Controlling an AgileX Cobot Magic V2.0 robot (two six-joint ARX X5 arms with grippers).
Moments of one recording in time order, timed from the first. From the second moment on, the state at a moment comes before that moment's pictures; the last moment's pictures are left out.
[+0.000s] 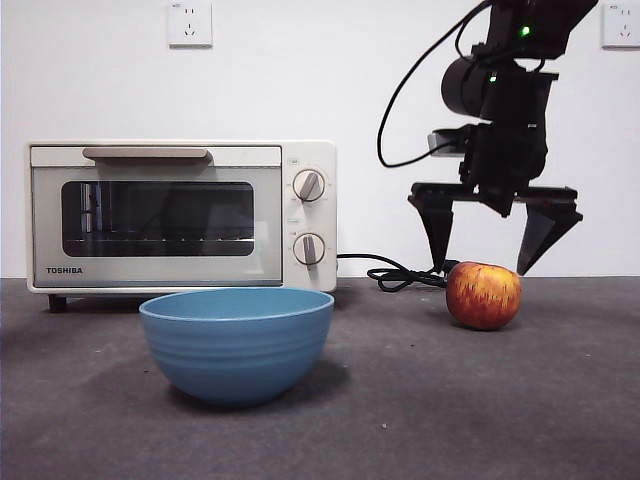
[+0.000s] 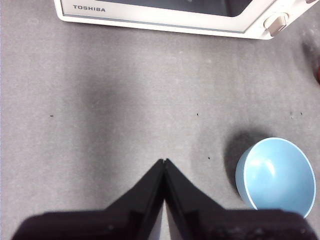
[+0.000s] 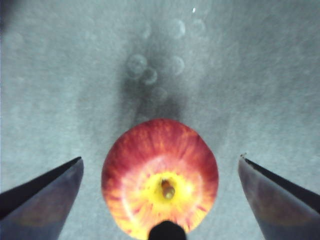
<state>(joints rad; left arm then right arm) 0.02 1.00 1.08 -0.96 0.24 -0.11 0.29 2.02 1.64 -0.80 0.05 0.09</state>
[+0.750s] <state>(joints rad) 0.02 1.01 1.08 -0.96 0.24 -0.11 0.29 2.11 1.64 -0.78 0.03 0.10</state>
